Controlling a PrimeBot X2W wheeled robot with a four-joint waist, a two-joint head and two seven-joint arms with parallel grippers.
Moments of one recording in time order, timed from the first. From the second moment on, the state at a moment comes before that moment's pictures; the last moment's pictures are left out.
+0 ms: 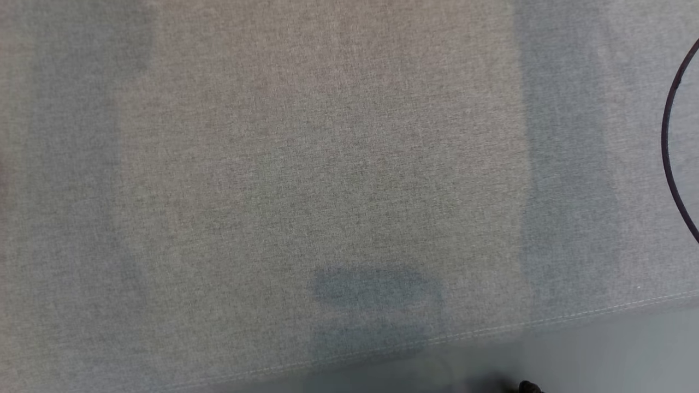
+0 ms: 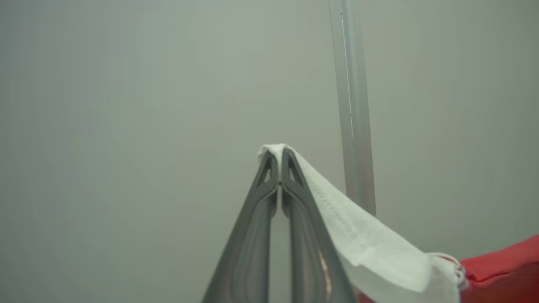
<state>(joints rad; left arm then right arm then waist) -1.94 0.39 -0.63 0.92 -0.69 -0.12 -0.19 -1.94 -0.13 0.11 1.29 0.58 0.13 -0.26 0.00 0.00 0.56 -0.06</state>
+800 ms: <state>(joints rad) -1.47 0.50 -0.56 0.66 -0.86 -0.12 -0.26 -1.48 -0.18 0.31 0.99 0.80 0.13 -0.20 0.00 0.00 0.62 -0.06</state>
